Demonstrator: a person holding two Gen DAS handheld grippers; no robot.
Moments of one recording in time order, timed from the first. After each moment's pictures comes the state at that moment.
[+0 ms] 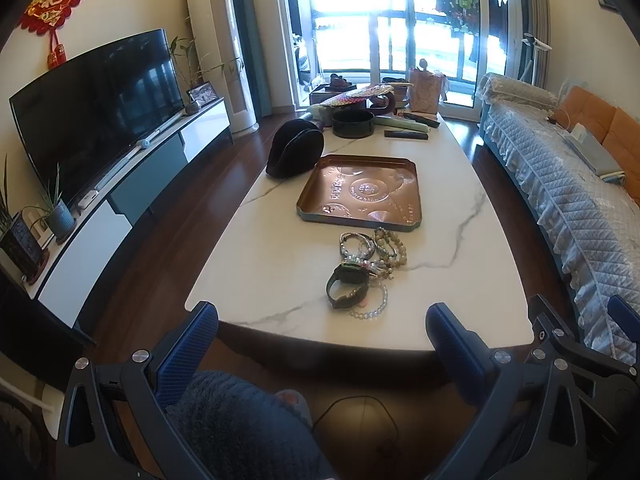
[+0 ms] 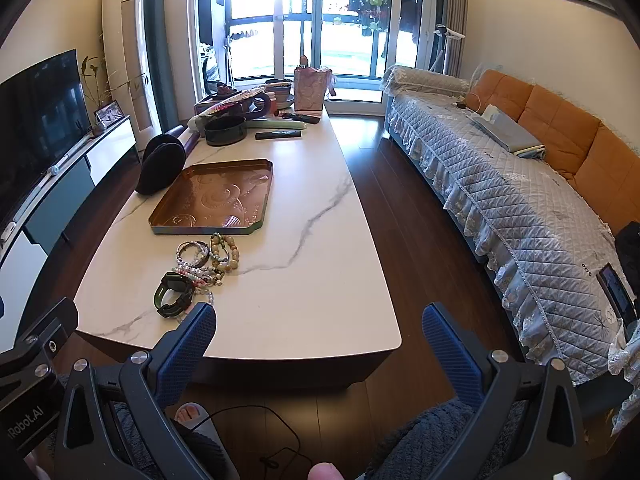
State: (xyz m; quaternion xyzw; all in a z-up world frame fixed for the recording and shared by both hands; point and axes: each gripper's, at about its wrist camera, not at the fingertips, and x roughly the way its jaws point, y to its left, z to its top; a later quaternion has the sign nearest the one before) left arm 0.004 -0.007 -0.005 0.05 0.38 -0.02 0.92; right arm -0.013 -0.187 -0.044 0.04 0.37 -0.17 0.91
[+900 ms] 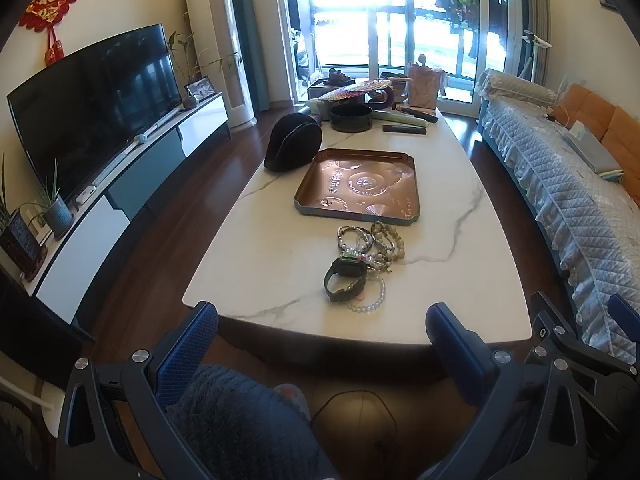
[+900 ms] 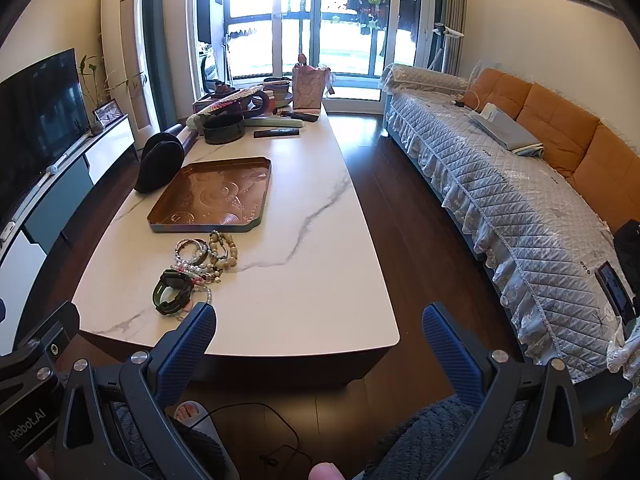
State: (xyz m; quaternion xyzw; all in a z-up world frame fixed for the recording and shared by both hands) left arm -0.002 -0.014 -0.017 0.05 0.39 -0.02 0.92; right arm -0.017 -0.190 -0.047 0.05 0.38 -0.17 0.91
